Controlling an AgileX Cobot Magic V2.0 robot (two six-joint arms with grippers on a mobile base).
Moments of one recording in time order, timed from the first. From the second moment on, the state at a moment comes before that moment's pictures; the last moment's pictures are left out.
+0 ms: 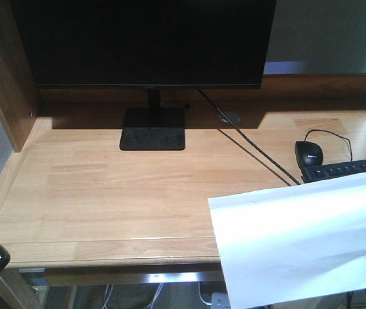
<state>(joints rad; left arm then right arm) -0.43 0.07 -0.49 -0.24 0.77 0.24 0.17 0.42 0.03 -0.33 -1.11 1.42</state>
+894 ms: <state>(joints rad) -0.43 0.07 -0.49 -0.24 0.77 0.24 0.17 0.42 0.03 -0.33 -1.11 1.42</state>
